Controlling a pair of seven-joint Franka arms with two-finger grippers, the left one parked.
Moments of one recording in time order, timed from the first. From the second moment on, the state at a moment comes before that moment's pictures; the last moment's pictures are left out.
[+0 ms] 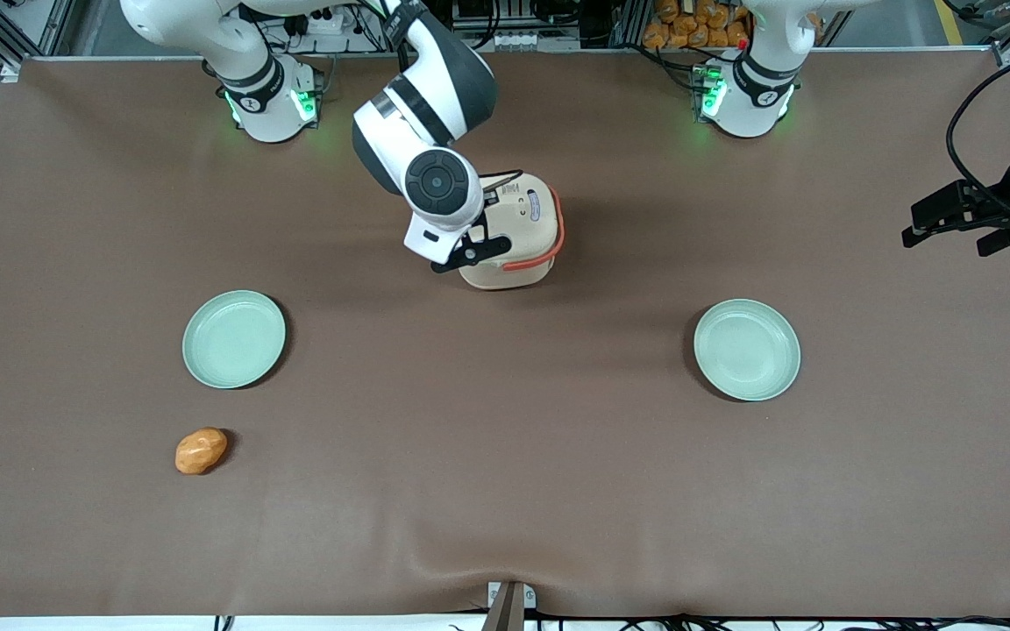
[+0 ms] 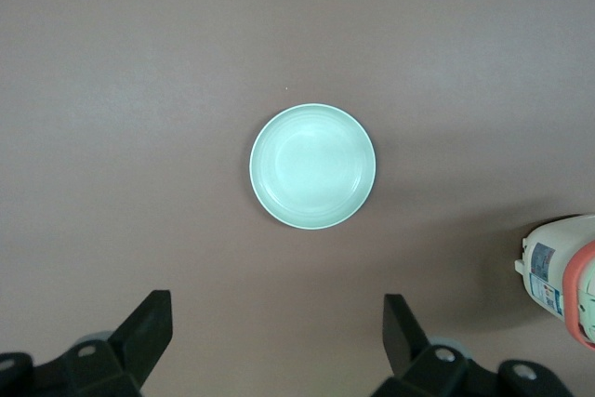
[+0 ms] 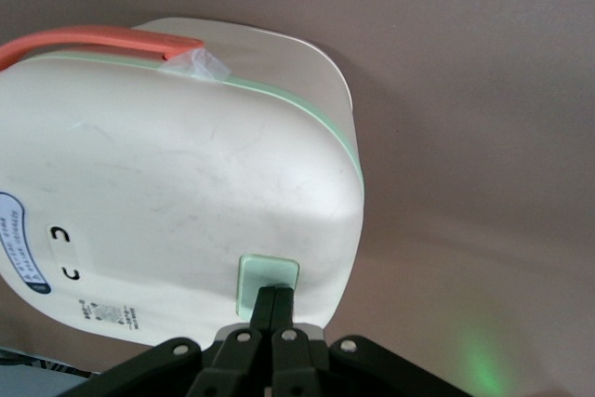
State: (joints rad) arm 0.84 0.43 -0.10 -1.62 0.33 1.70 0.34
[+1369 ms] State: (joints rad) arm 0.84 0.44 -0.10 -1.58 0.33 1.68 0.34
